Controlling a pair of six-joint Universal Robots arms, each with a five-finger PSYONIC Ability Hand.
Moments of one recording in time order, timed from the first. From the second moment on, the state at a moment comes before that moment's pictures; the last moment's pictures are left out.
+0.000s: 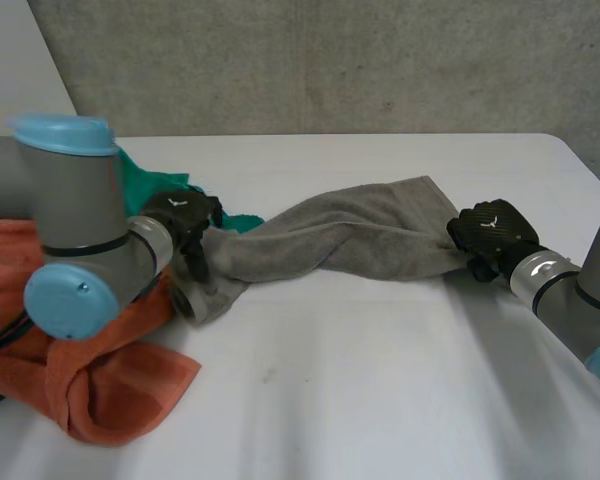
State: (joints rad) left arm 4.28 -2.20 -1.12 2.90 -1.59 3.39; right arm 1.73 -1.04 1.56 -0.24 1.24 2.54; left_hand 0.46 0.46 0.47 0.45 0.28; right_hand 1.12 1.18 1.20 1.20 1.00
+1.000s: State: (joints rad) left arm 4.32 -1.90 -0.87 2.68 -1.54 3.36; right arm 1.58 -1.30 1.01 0.25 1.14 2.54; left_hand 1.16 1.20 1.19 1.20 0.98; right_hand 1.12 1.18 1.20 1.21 1.00
